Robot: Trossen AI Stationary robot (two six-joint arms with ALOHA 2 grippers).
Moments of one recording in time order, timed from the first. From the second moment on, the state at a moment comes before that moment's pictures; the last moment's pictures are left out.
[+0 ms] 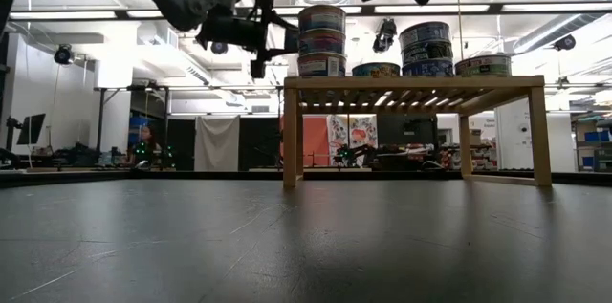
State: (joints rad) left arm 0.83 1.69 1.29 0.31 0.72 -1.14; right arm -0.36 1.33 1.44 -0.59 0.13 0.31
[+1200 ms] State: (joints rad) left arm 0.82 1.70 1.29 0.31 0.69 -1.14; right arm -0.36 1.34 1.44 -0.59 0.13 0.28
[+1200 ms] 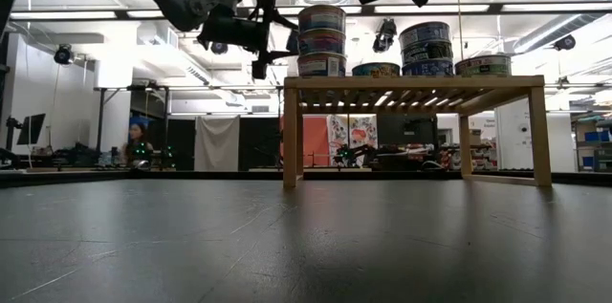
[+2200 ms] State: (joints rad) left arm 0.80 1.70 1.29 0.30 0.66 -1.20; right arm -0.37 1.34 1.44 -0.59 0.13 0.27
